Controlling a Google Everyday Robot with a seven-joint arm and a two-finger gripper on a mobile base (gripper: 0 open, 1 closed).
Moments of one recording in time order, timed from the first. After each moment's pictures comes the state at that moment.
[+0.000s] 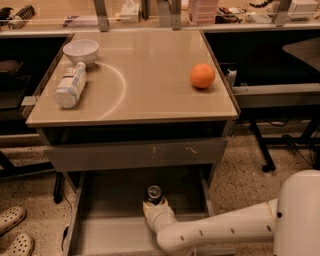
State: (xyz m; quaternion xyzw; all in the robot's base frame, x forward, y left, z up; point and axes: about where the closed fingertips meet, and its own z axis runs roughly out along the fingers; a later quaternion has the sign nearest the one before) arm 0.528 0.030 0.392 -0.07 0.88 0.15 0.44
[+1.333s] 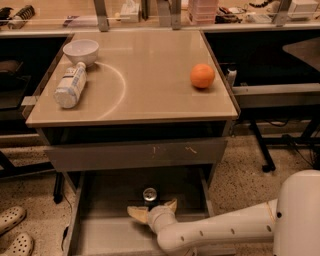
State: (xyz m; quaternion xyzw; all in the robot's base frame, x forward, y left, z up) arm 0.528 0.030 0.392 -0.07 0.88 0.15 0.44
